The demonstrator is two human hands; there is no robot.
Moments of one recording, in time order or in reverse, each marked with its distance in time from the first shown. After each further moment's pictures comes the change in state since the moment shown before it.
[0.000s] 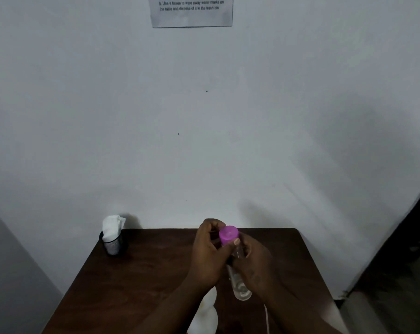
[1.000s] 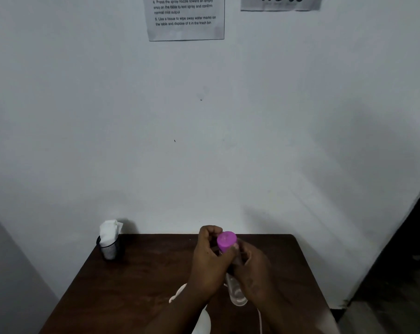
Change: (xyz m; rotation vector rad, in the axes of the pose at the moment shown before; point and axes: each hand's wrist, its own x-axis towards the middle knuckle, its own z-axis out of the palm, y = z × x) left_hand -0.015 0.012 0.023 -0.044 0.028 -0.080; right_hand -0.015 -0.016 -0.015 0.062 0.046 -0.020
